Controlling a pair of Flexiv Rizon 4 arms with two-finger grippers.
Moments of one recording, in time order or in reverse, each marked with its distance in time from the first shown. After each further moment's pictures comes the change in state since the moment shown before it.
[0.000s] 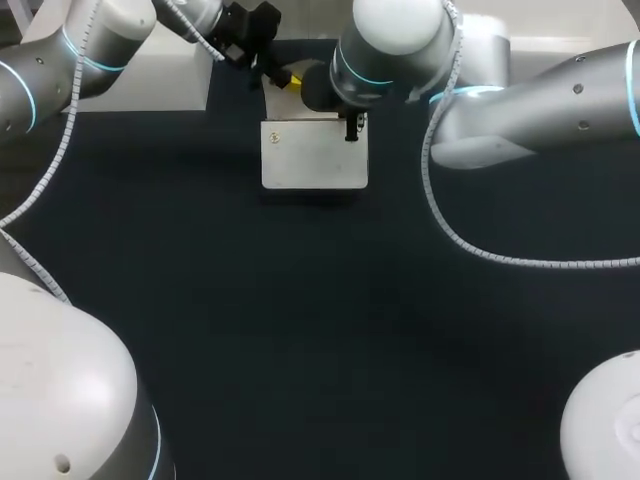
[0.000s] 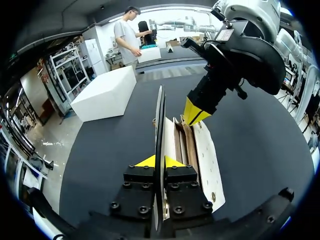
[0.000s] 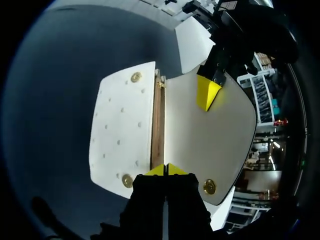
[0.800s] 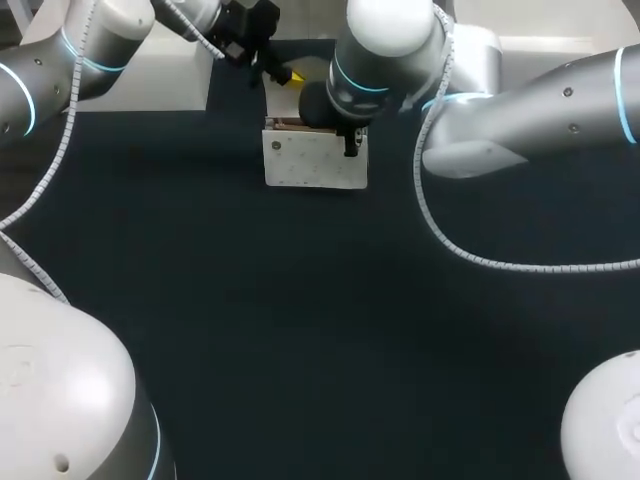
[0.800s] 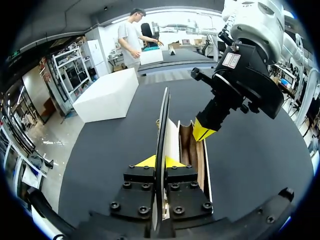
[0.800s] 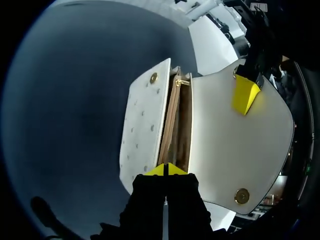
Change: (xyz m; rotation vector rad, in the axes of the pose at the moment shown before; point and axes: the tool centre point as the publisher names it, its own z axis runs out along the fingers) left arm -0.003 -0.005 -0.003 0.022 -0.014 -0.024; right arm 0.033 0.002 0.014 0.004 0.081 -0.030
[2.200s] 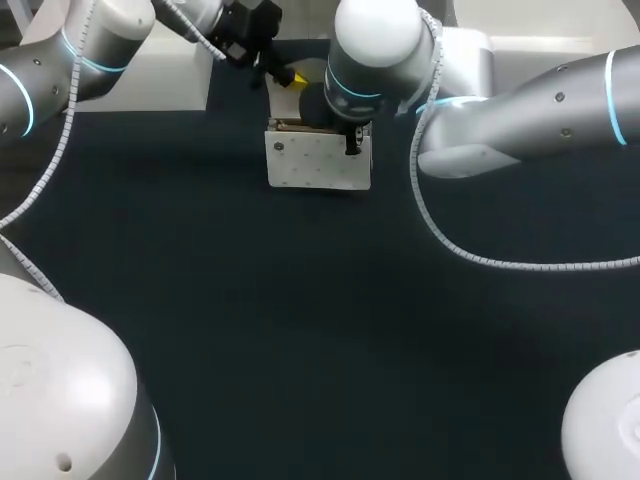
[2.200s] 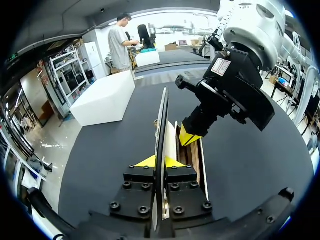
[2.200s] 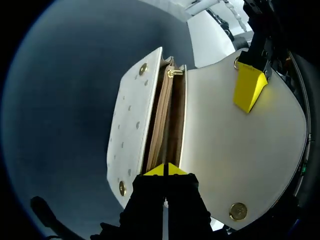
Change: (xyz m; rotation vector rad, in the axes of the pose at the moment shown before) left arm 0.009 -0.008 0.002 0.013 0.018 0.020; right arm -0.011 -0.007 0.011 0.048 -0.037 -0.017
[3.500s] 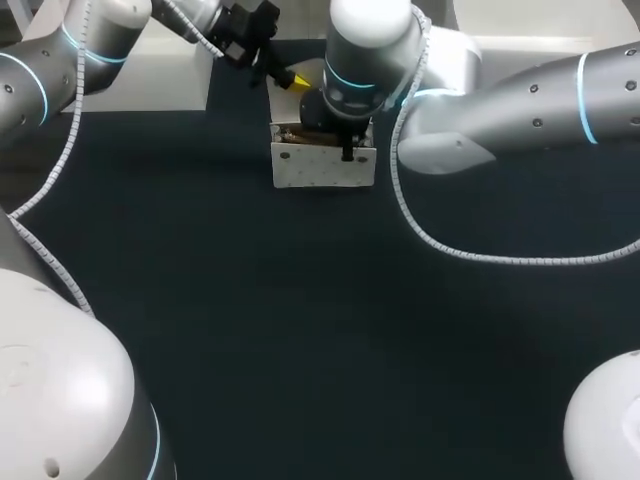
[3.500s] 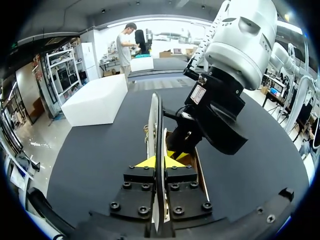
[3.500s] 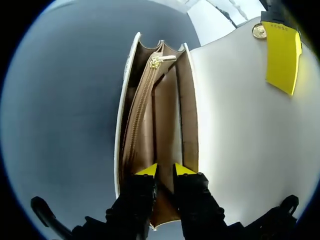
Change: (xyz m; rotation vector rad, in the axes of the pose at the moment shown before) left arm 0.004 0.002 0.006 0.069 0.103 -0.049; right arm 0.016 -0.003 0.040 0.012 0.127 0.091
